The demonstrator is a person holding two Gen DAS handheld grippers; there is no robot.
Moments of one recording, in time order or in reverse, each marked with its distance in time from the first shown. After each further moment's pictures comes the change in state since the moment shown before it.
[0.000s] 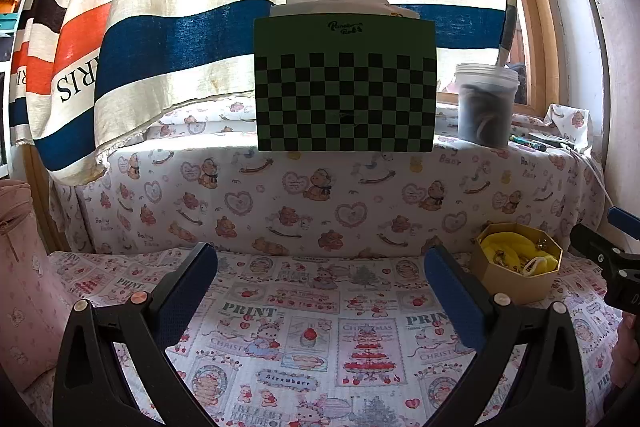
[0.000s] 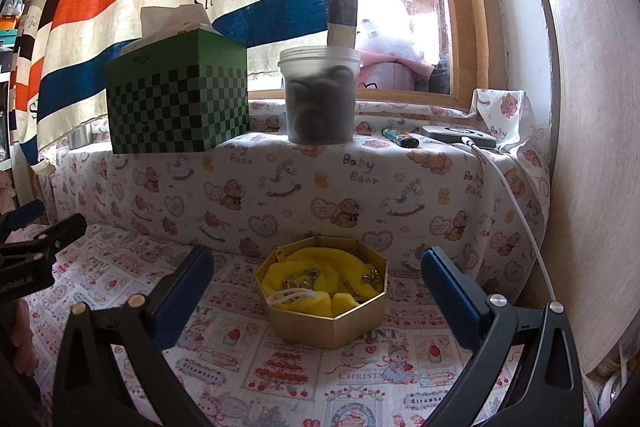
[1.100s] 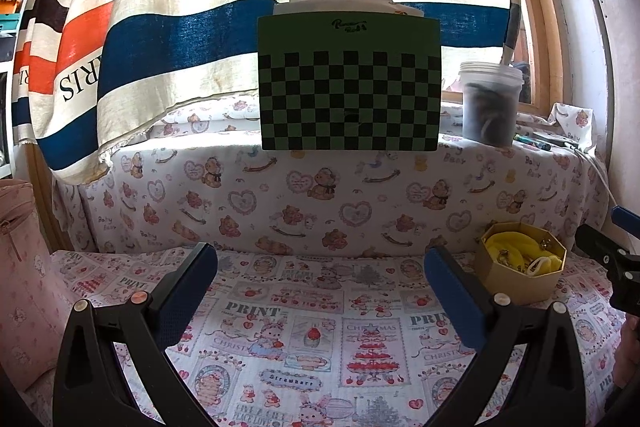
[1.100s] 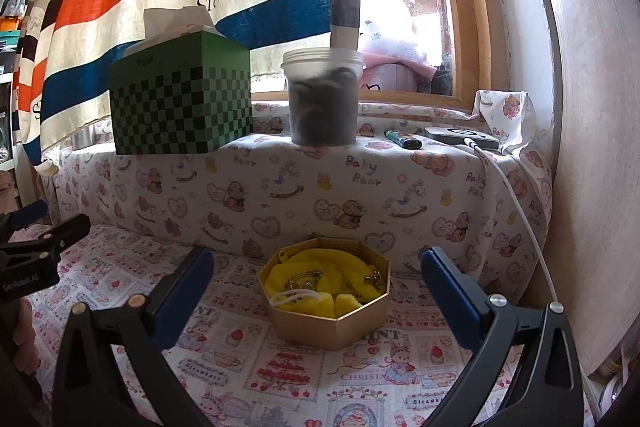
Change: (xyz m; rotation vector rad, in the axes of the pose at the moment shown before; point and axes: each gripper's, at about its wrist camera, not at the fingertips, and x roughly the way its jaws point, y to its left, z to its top) left arm 0.002 0.002 0.001 0.003 0.005 0.005; right arm -0.001 0.001 0.001 0.003 0.000 0.011
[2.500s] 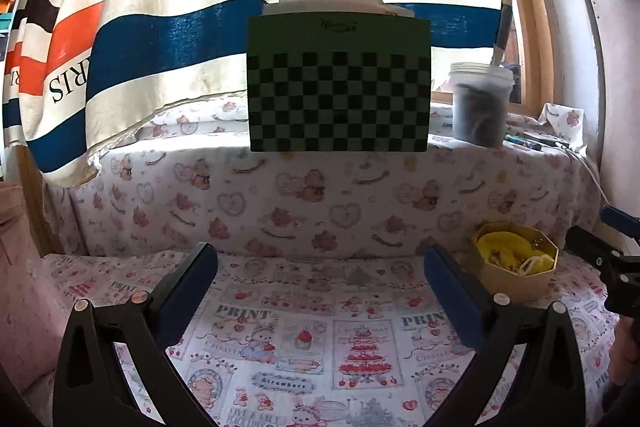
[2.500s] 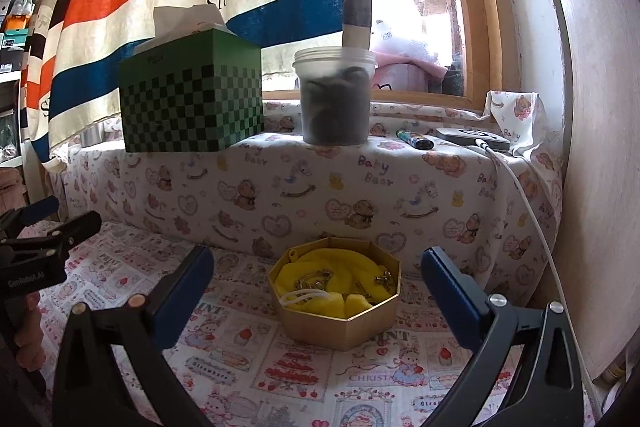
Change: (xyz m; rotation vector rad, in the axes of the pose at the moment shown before) left arm 0.001 -0.002 0.000 0.006 -0.006 -0.043; right arm 0.001 0.002 0.000 -0.008 0.000 0.031
